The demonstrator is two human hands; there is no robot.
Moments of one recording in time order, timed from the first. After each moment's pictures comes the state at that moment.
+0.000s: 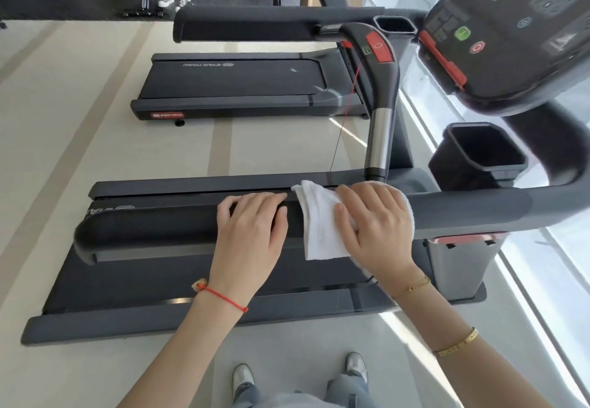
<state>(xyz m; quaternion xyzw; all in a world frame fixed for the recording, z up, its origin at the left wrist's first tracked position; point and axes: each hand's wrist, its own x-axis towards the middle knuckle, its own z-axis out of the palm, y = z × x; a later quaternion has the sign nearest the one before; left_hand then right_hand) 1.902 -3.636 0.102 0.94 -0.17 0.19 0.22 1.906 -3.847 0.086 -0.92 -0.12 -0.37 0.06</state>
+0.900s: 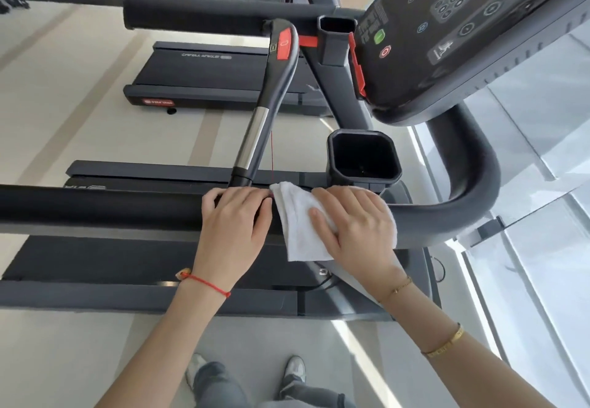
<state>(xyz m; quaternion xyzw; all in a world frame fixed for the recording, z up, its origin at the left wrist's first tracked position) 1.887 -3.864 0.106 0.96 -0.10 0.18 0.20 1.896 -4.068 0.093 -0.91 -0.18 -0.35 0.10</state>
